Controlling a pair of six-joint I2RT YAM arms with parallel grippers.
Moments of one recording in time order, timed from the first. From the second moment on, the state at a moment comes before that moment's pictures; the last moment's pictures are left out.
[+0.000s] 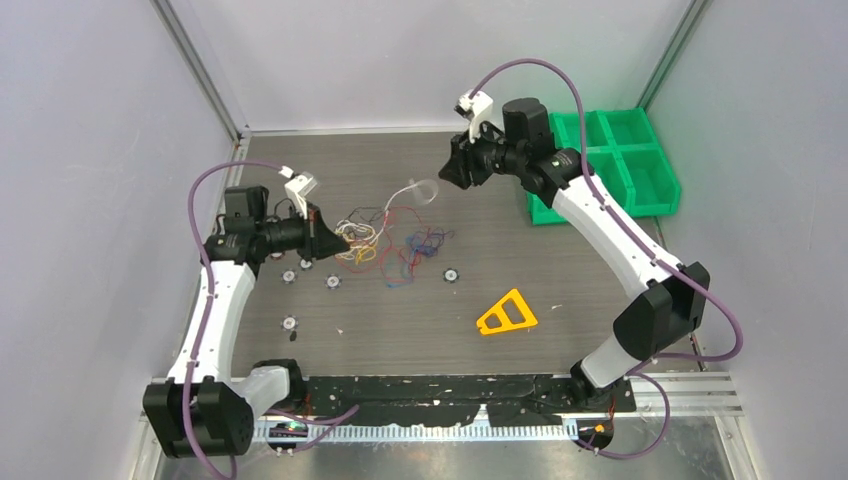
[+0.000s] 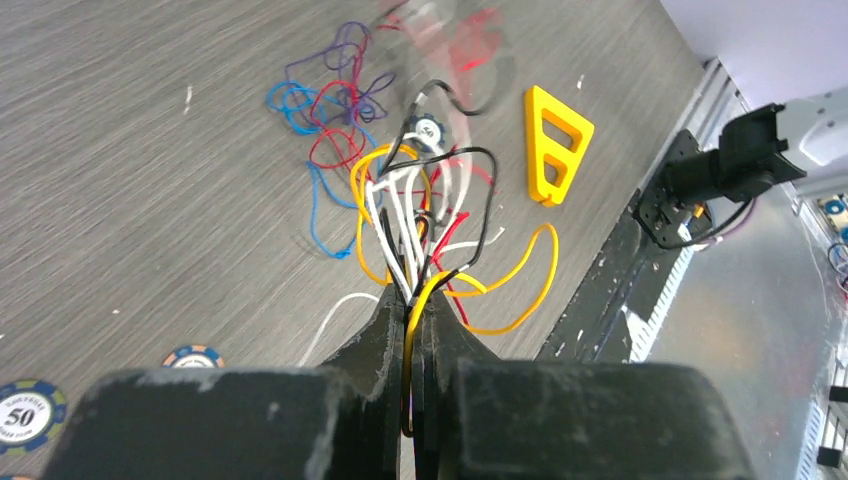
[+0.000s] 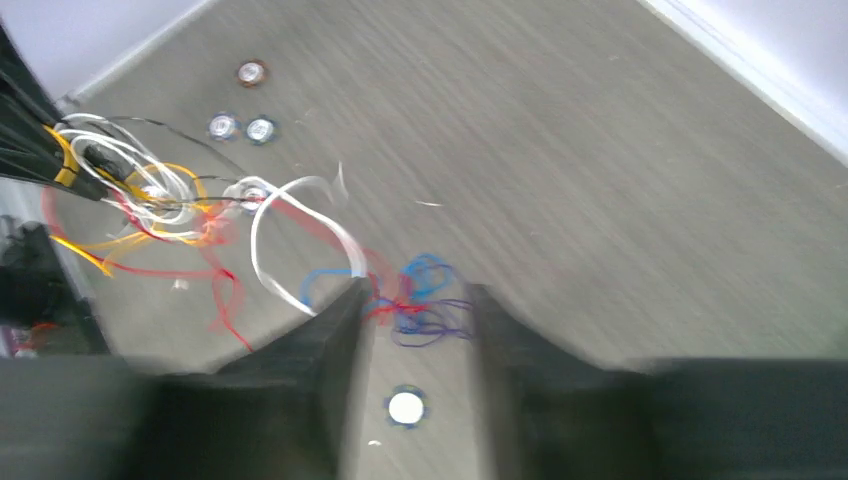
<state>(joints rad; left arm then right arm) 0.05 1.08 0.97 -0.66 0.96 0.15 0.48 1.57 1.58 -0.44 -0.42 -0.06</state>
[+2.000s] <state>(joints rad) 0.18 1.06 0.83 -0.31 0.64 0.02 0.35 1.53 1.53 -0.30 -0.74 0.17</state>
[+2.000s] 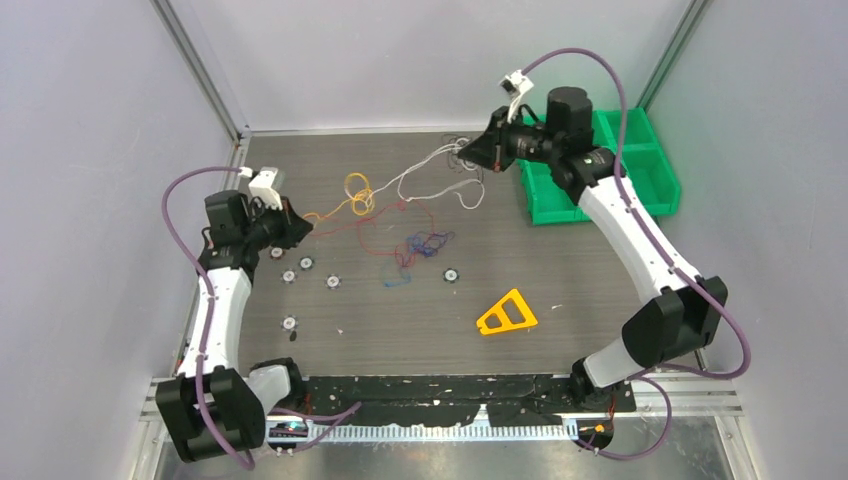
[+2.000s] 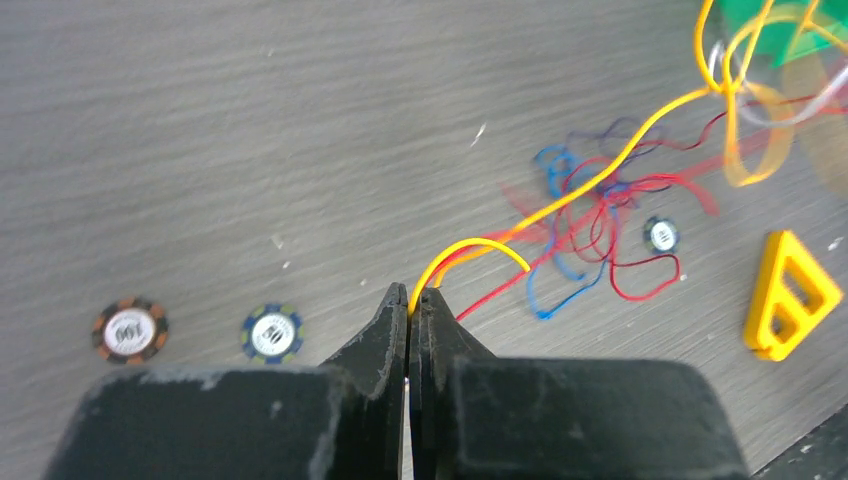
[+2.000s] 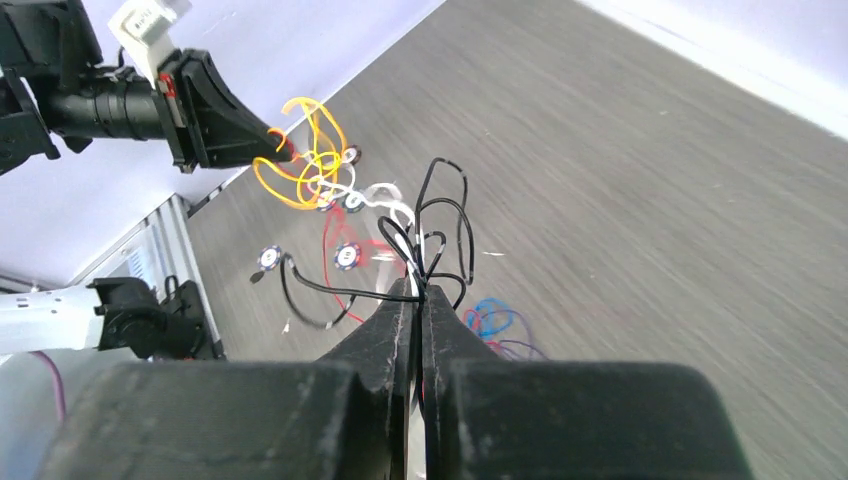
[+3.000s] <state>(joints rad) 0.32 1.16 1.14 -0.63 0.71 0.30 0.18 1.54 1.60 -0.52 -0.62 -0.06</state>
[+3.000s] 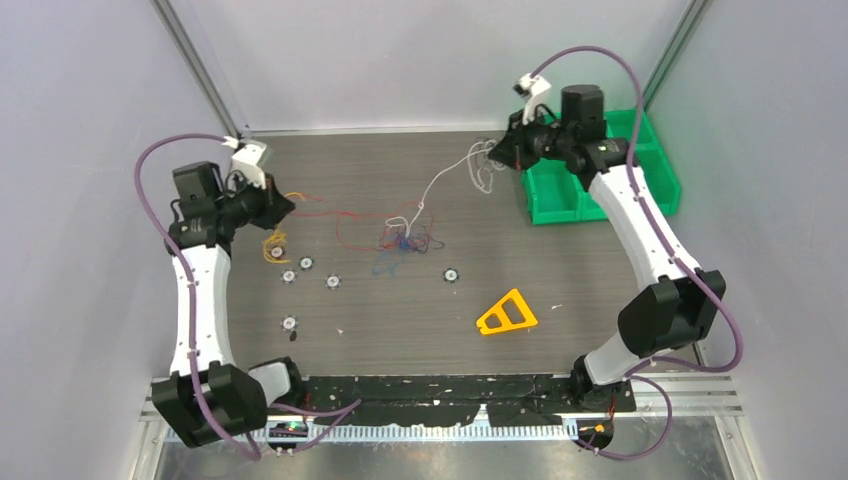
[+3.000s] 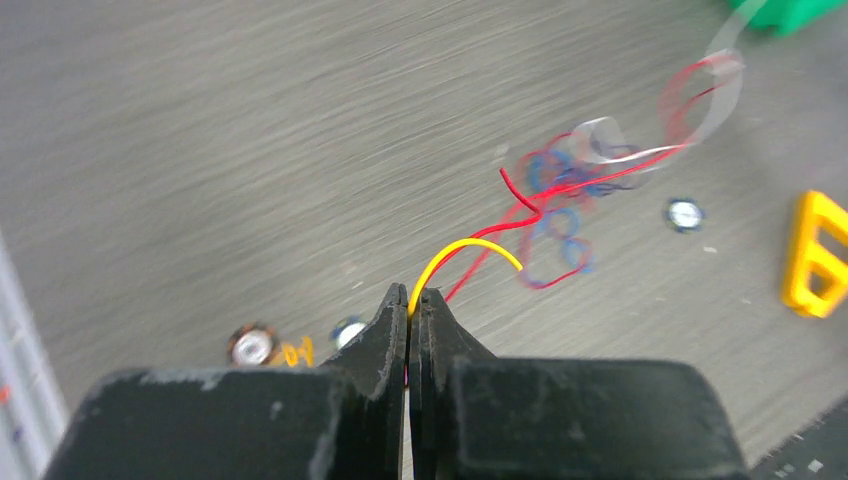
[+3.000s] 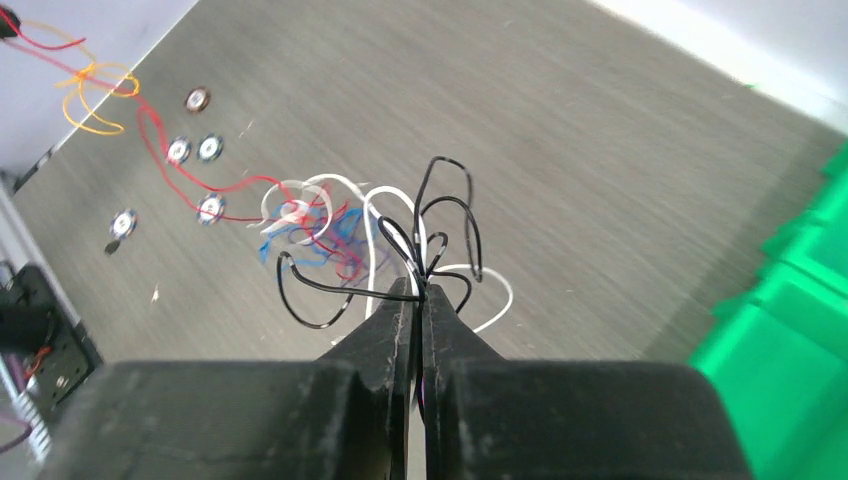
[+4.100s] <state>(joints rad) -0.18 1.73 1.17 -0.52 0.72 0.13 0.57 2.20 1.86 -0.68 -0.53 -0.13</state>
